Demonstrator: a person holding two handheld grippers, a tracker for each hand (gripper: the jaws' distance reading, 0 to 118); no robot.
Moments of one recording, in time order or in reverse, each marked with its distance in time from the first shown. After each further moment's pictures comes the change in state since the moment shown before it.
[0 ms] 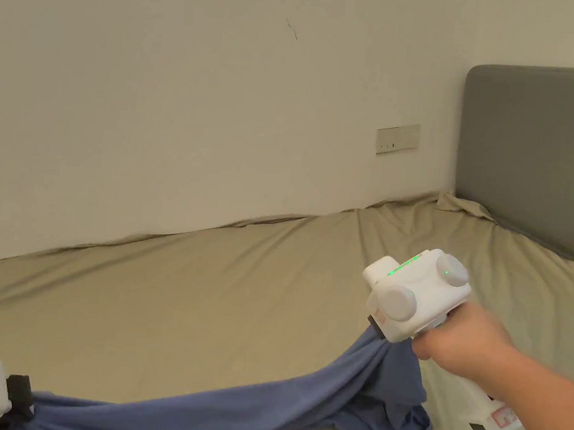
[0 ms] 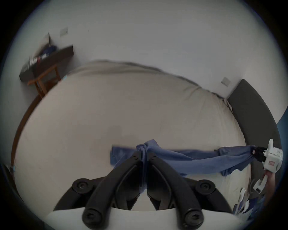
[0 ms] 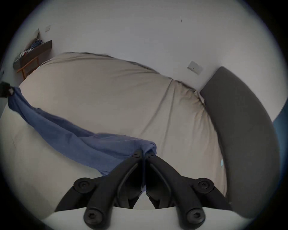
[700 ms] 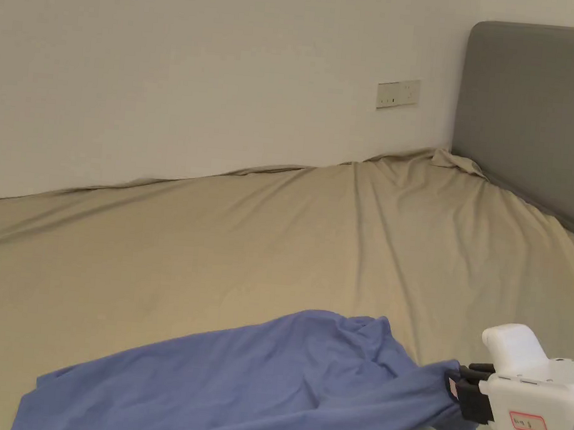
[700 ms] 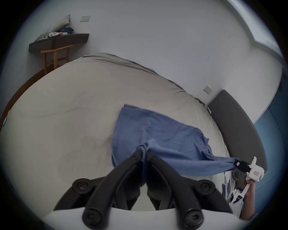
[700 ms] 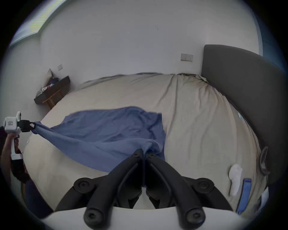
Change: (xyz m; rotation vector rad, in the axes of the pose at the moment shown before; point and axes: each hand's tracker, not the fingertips) left arm -0.101 -0.205 0.179 0.117 -0.184 0.106; right arm 0.013 -0.247 0.190 0.162 0.254 -0.292
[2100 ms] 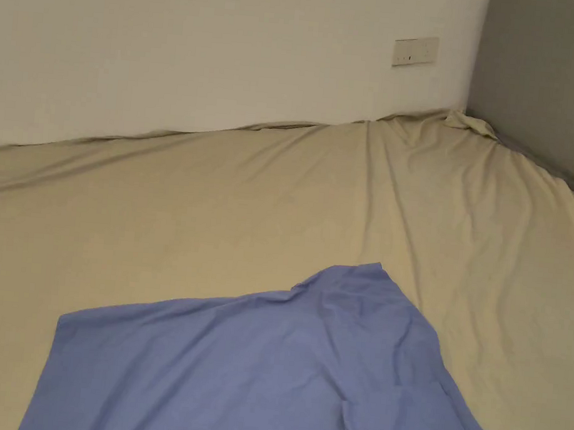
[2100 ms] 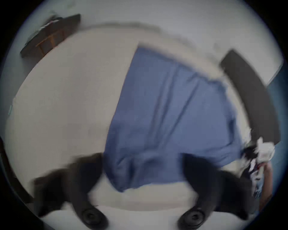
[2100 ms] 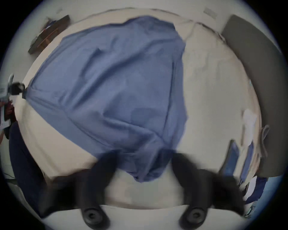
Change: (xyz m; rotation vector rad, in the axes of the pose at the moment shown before) left arm -0.052 -0.107 0.006 -0.155 0.038 -0.095; right arm -0.007 -0.131 -0.007 -0.526 -0.020 0.215
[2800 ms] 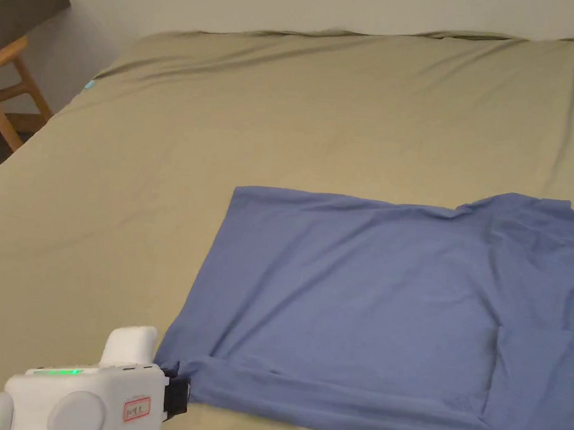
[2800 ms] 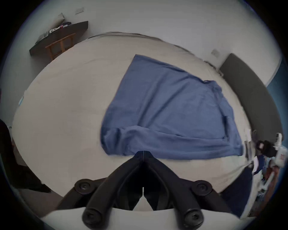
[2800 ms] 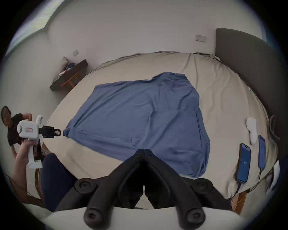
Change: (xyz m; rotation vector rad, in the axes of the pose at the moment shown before) left arm 0.036 -0.040 0.016 -0.120 0.169 -0.060; right arm -0.093 -0.011 0.106 0.389 0.186 -0.189
